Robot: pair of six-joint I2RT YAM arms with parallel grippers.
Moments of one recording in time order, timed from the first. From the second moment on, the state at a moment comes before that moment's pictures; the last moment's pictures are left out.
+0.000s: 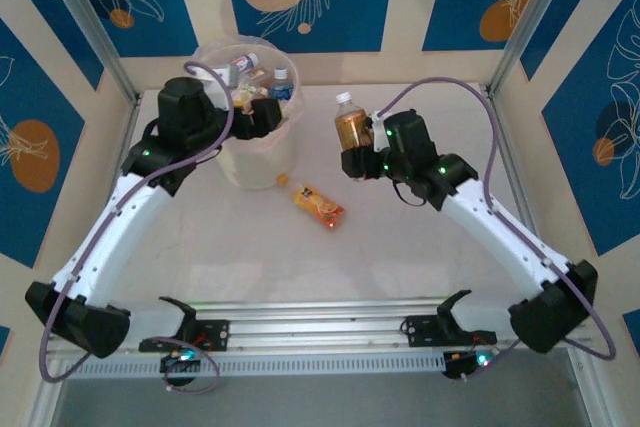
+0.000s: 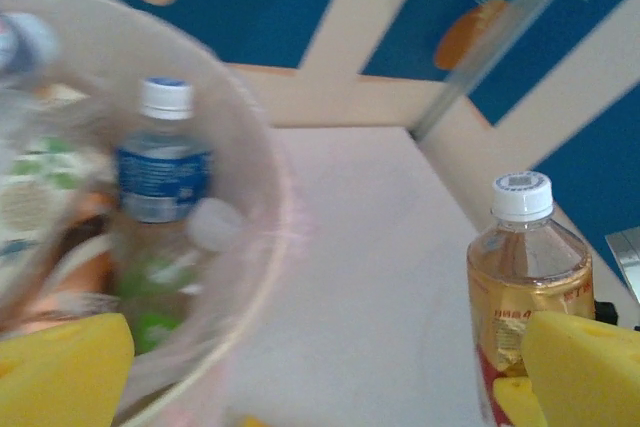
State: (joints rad) left arm -0.44 1.28 1.44 -0.47 0.26 -0.40; right arm 0.56 1.22 1.20 -0.60 -0.06 0.29
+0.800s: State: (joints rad) left arm -0.60 1.53 1.65 -0.35 0.49 -0.46; right arm 0.68 1.14 1.15 -0.47 -0.09 0.28
